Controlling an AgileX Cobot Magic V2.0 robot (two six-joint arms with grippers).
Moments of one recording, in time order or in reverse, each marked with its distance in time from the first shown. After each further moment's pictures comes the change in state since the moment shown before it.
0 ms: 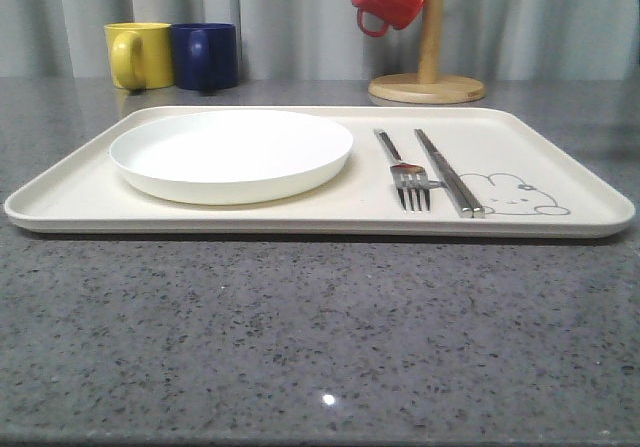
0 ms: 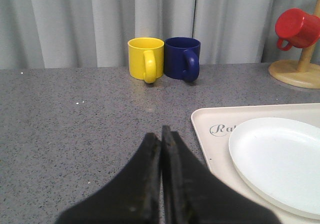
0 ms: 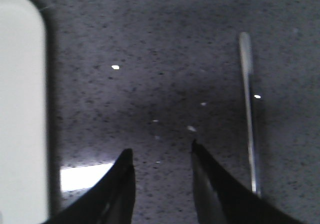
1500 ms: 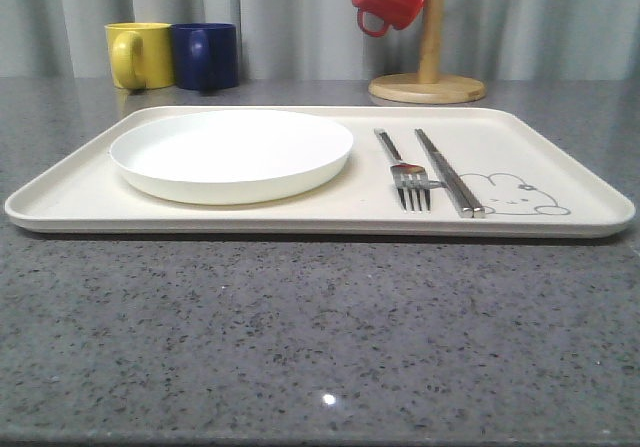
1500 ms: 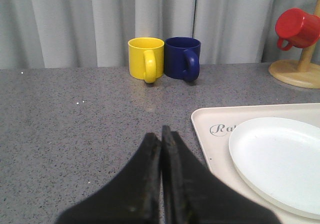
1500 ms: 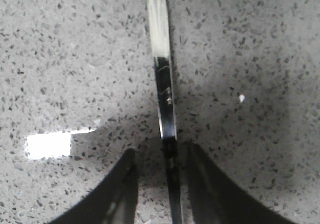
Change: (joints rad) left arm 0.000 0.000 0.000 0.000 0.000 0.000; right arm -0.270 0.162 0.045 0.220 -0.067 -0.324
